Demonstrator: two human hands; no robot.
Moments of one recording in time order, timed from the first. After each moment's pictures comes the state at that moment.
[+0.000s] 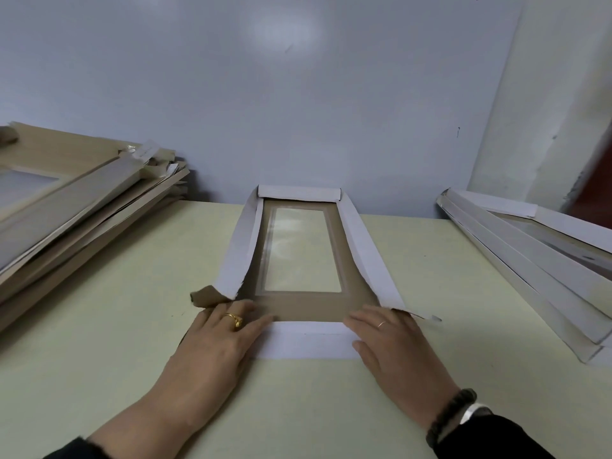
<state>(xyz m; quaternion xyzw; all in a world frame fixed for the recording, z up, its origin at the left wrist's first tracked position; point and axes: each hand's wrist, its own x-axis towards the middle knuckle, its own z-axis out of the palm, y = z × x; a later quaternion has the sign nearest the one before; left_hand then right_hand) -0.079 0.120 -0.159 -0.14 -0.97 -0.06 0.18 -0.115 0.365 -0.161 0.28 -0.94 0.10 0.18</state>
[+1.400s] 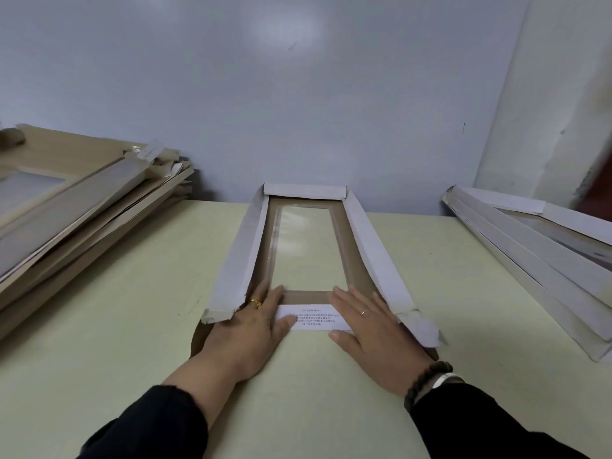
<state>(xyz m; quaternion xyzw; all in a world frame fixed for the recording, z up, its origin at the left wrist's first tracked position) -0.131 0.140 -0.171 -0.01 -0.99 -0.14 -0.01 -0.144 0.344 -0.168 0.29 -0.94 0.14 0.04</state>
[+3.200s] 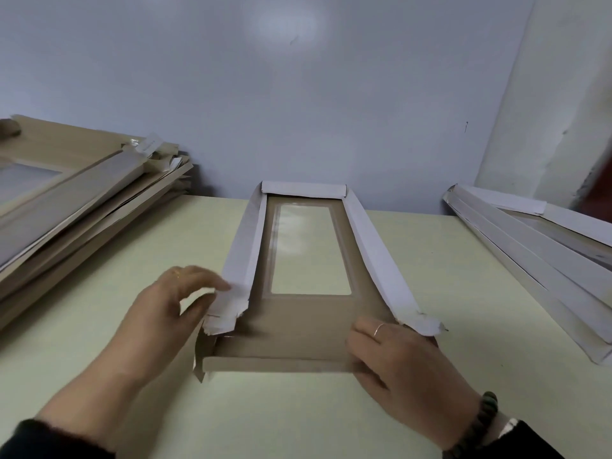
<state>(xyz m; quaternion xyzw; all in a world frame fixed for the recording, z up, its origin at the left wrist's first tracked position) -0.083 0.084 -0.125 -0.07 -0.91 -0.33 0.25 -0.093 0.357 -0.141 0.39 -0.88 0.04 0.26</state>
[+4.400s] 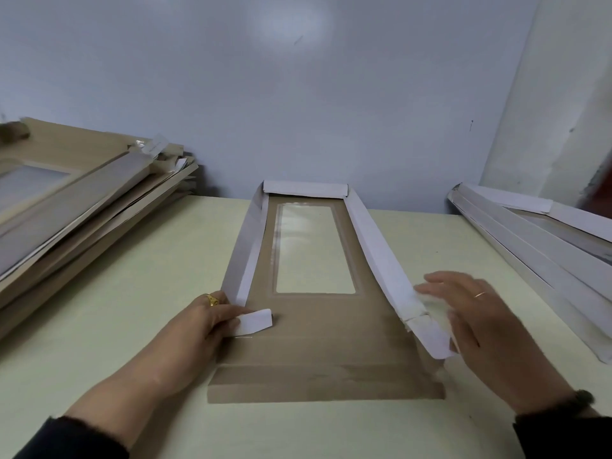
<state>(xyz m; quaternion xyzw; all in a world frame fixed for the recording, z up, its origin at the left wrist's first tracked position) -0.091 0.081 -0.153 -0.16 -0.93 -0.31 0.12 -0.115 0.419 -0.129 0.23 -0.92 0.18 0.26</state>
